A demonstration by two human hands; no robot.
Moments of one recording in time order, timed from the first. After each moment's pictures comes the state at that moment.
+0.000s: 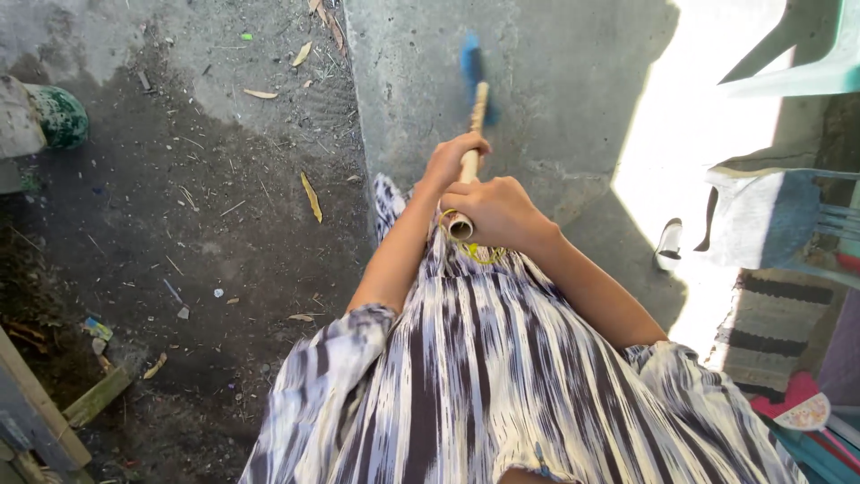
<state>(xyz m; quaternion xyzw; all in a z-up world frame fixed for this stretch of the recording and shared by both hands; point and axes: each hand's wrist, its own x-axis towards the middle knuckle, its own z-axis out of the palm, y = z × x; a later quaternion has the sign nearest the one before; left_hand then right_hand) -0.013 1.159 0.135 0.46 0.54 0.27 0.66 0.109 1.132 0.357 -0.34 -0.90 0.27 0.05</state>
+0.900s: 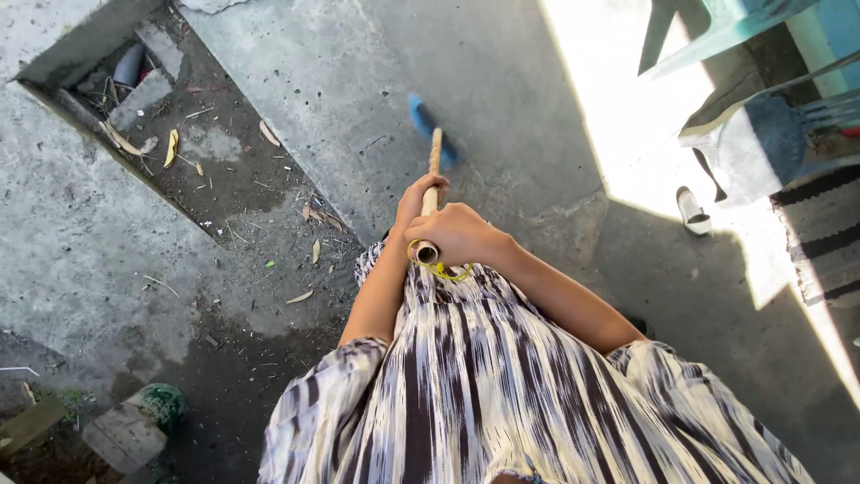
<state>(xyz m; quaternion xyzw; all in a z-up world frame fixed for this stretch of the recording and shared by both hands) -0.068 1.457 0.078 0.33 0.43 0.20 0.82 0.028 1.381 0.348 -0.50 -0.82 0.27 0.07</state>
